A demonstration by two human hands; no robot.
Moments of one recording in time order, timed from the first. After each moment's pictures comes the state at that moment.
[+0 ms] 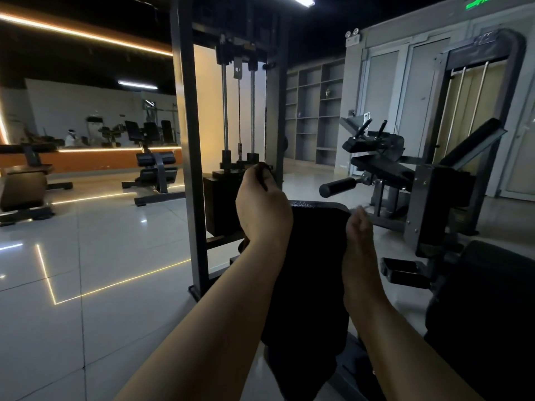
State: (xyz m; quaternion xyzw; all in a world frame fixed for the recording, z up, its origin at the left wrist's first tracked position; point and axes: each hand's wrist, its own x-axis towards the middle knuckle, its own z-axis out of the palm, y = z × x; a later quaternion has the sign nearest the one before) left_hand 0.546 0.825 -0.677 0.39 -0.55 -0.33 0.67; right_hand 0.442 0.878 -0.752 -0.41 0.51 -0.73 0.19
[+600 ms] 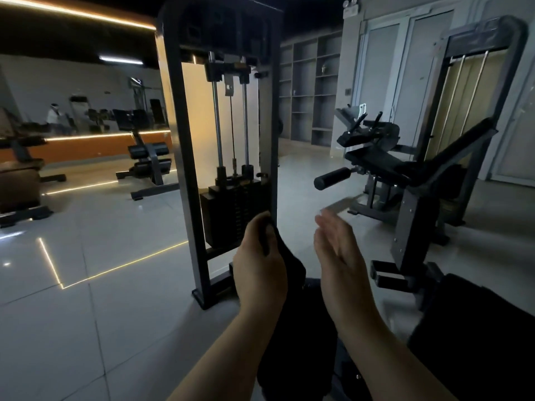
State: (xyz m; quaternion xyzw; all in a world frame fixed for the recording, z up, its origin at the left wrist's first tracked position) left_hand 0.554 0.844 -0.579 0.42 -0.60 -0.34 0.59; right_hand 0.472 0.900 -0.579 -0.46 0.53 -0.68 0.18
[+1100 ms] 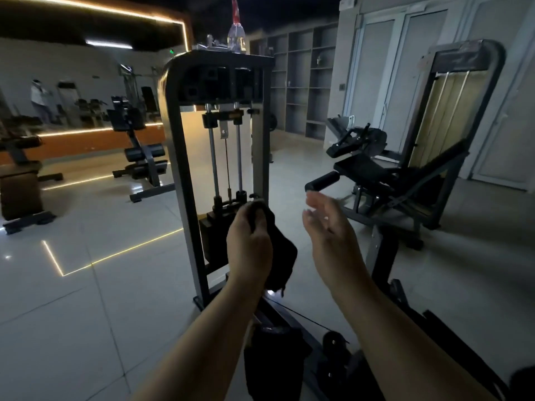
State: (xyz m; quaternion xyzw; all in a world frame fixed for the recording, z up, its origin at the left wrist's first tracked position) left_hand 0.551 0.868 -0.305 0.41 -0.59 -0.41 0.57; right_hand 0.461 0.934 -0.288 -0.48 0.59 -0.62 0.19
